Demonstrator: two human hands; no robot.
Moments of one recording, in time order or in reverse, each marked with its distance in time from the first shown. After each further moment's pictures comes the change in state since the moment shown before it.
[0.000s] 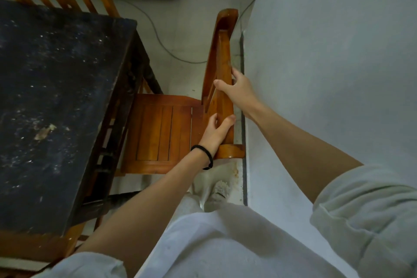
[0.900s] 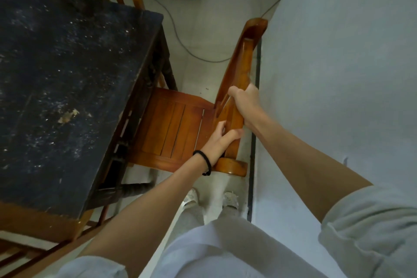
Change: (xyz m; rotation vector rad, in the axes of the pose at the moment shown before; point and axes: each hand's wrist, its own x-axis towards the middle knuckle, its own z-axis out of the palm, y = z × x) left_hand -0.016 -0.017 -0.049 0.042 -0.136 0.138; right_hand -0.012 -0.006 0.052 0.161 0.105 0.166
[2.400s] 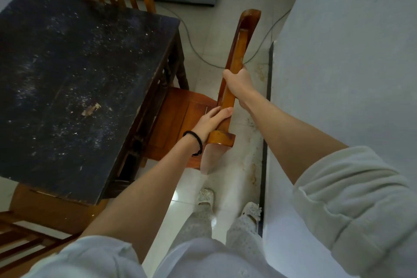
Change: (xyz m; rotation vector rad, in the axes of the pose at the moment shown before) left_hand -0.007 0.004 -0.047 0.001 0.114 -0.063; right_hand 0.008 -0.016 0.041 -0.082 -0.050 -0.056
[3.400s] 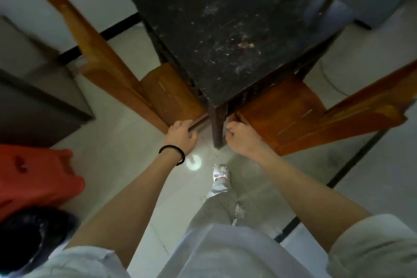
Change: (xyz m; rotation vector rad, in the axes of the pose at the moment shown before) left_hand -0.279 -0.236 -0.143 0.594 0.884 -0.240; right_hand -0.271 0.112 0.168 -1.046 -0.820 -0.526
